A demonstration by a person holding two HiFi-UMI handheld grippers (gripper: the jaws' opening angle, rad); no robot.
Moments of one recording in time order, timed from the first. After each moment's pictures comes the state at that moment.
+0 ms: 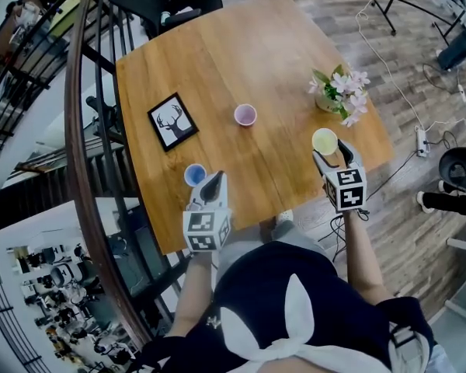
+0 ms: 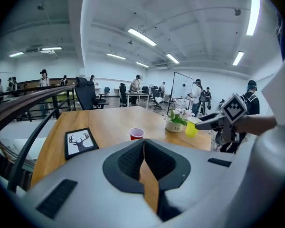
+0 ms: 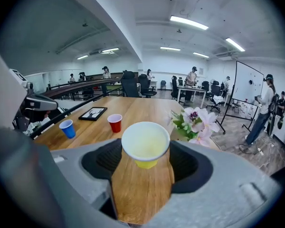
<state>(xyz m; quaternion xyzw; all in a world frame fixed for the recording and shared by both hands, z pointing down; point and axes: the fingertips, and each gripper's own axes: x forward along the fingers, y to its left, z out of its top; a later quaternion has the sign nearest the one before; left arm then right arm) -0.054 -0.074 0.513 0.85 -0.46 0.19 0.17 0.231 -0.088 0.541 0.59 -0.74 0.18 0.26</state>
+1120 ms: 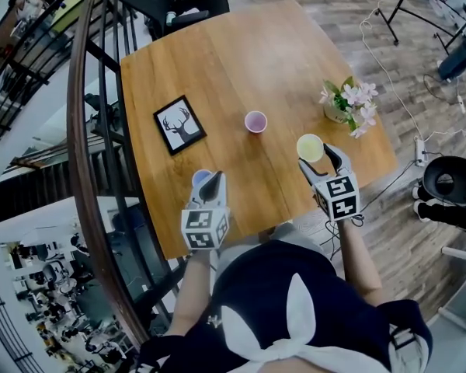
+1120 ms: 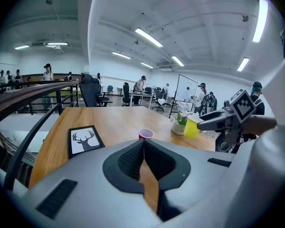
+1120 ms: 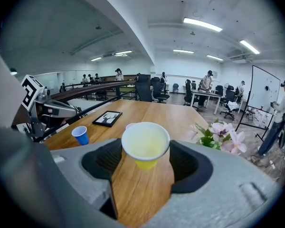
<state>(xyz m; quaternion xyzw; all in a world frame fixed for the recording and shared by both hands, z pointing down) -0.089 -0.103 0.521 0.84 -0.47 0.17 0.20 0.149 -0.113 0.514 0.54 -0.79 0.15 0.26</state>
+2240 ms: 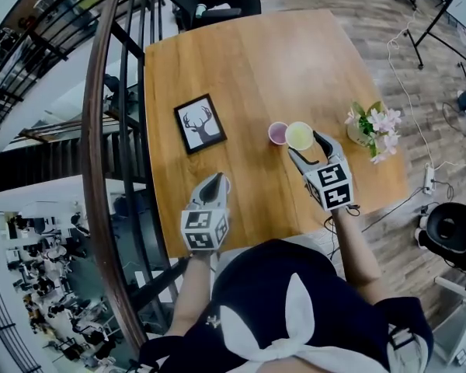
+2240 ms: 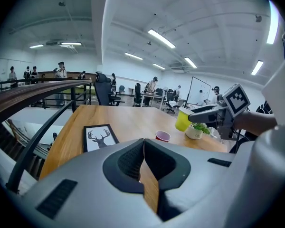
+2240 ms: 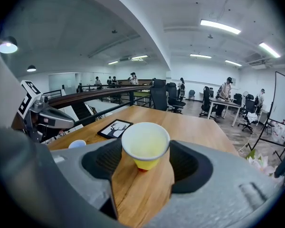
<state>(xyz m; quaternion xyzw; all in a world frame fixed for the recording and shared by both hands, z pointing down) -0.143 -0.134 0.529 0.80 -0.53 0.16 0.22 0.062 -0.207 0.502 0.46 -0.85 0.11 0.25</state>
